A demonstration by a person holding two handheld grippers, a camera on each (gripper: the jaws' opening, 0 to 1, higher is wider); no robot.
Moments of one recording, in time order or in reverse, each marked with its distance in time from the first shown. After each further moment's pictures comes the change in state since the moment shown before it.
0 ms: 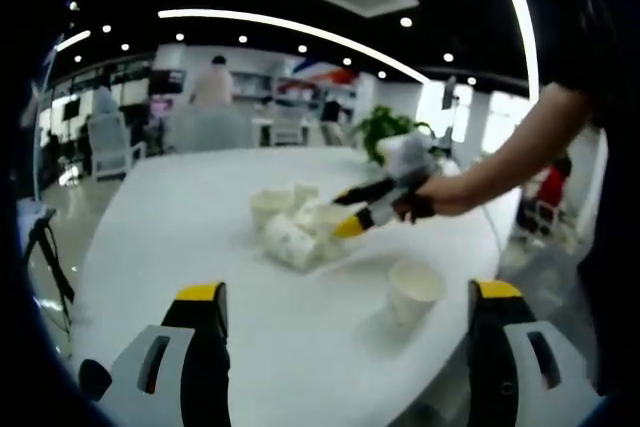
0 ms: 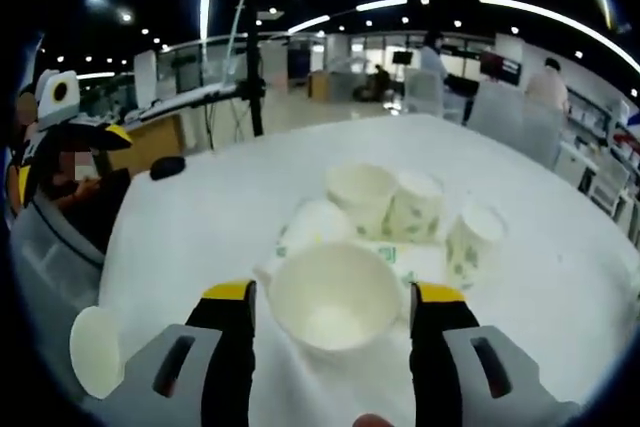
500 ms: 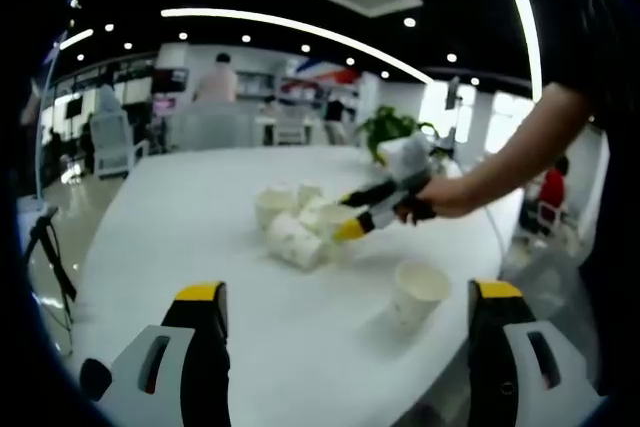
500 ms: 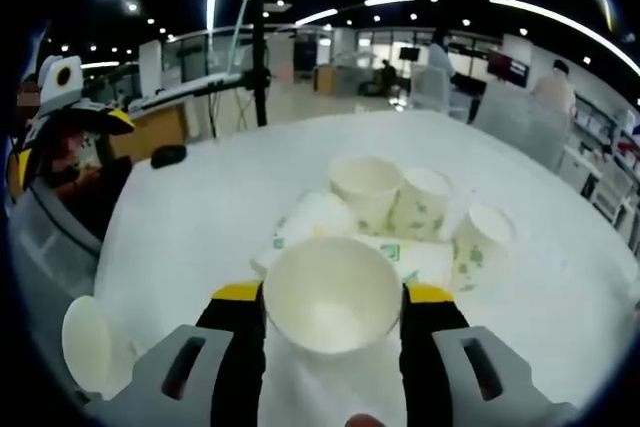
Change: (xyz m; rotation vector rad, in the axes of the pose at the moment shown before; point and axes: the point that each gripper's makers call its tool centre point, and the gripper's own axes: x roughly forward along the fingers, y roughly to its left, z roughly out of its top) left arm 0.000 0.004 0.001 -0.005 -0.004 0.007; right arm 0.008 -0.004 -0.009 -0.035 0.026 0.012
